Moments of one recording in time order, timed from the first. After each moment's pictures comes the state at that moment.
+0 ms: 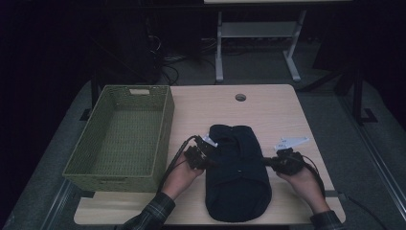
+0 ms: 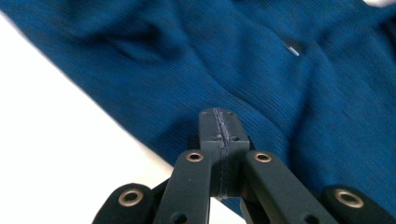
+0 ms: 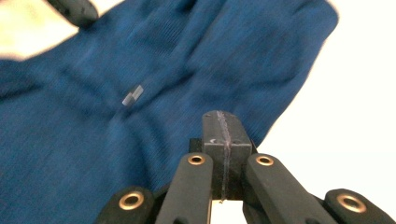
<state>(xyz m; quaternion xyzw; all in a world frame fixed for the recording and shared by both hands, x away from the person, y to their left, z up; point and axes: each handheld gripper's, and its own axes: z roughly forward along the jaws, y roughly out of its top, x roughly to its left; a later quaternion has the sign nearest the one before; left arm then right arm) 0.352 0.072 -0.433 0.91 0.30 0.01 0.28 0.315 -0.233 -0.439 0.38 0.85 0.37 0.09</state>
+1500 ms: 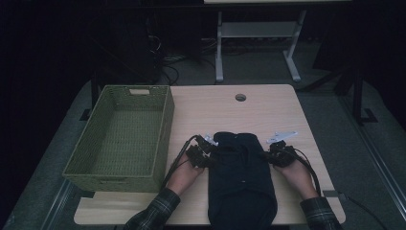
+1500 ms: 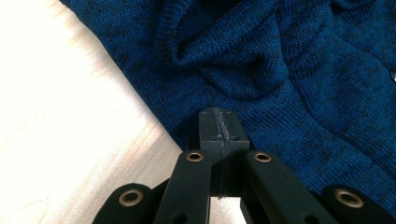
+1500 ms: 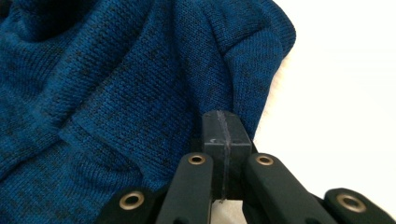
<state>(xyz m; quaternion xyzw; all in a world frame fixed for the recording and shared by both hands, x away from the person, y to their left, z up) 0.356 0.068 -0.450 0.91 0.31 0.02 0.27 0.346 -0.225 -0.462 0.40 0.85 0.31 0.12</state>
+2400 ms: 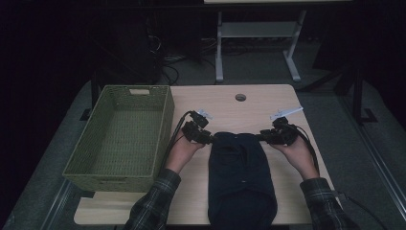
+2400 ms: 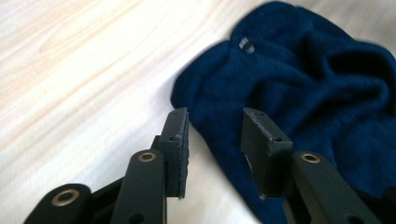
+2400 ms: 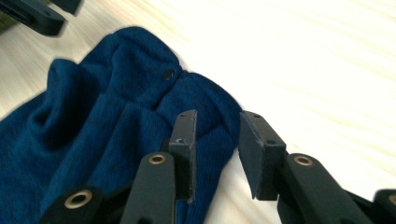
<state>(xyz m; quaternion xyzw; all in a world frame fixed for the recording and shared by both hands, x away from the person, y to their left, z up) 0.420 0.077 -0.413 0.89 0.33 0.05 0.32 0.402 -0.235 -0.423 0.41 0.83 0.37 0.08</state>
